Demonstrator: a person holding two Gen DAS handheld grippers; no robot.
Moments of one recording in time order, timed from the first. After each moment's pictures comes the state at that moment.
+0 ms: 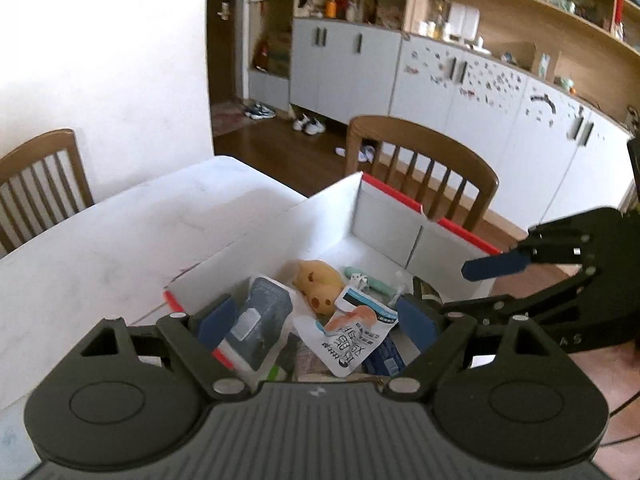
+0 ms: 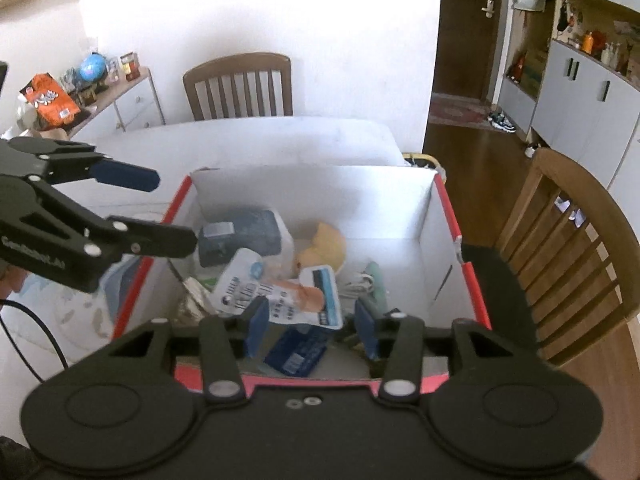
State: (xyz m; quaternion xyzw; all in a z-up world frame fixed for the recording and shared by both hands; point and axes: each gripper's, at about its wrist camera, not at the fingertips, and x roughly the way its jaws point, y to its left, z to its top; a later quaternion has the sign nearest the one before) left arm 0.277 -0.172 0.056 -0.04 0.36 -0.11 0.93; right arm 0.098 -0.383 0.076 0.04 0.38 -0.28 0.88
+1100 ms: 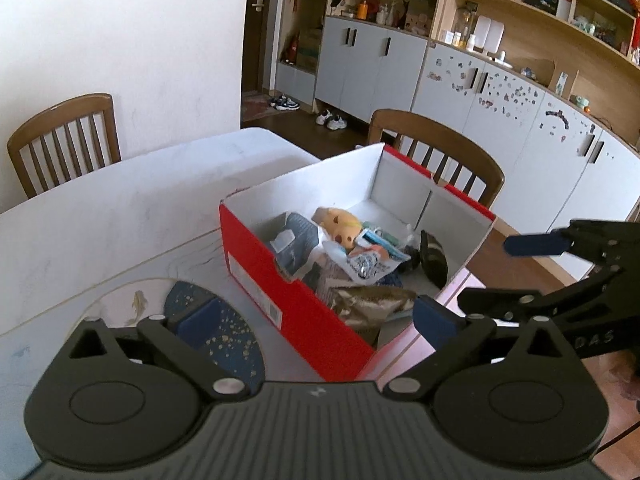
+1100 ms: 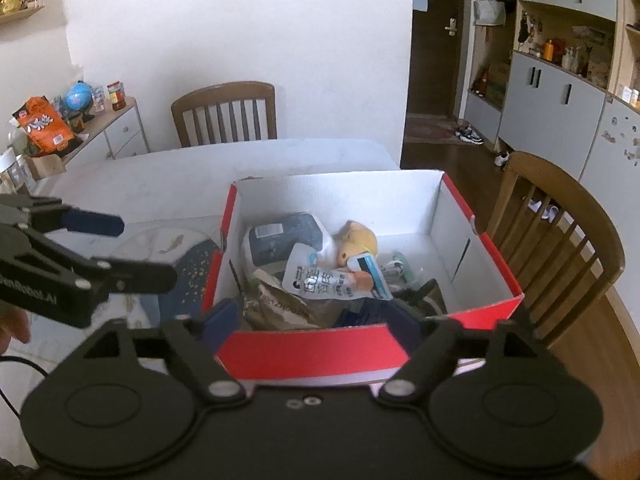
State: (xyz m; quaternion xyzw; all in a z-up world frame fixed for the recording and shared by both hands) left arm 0.194 -0.142 0.042 -0.08 0.37 -0.08 0.92; right arm 0.095 -0.290 0.068 0.04 0.34 -0.33 0.88
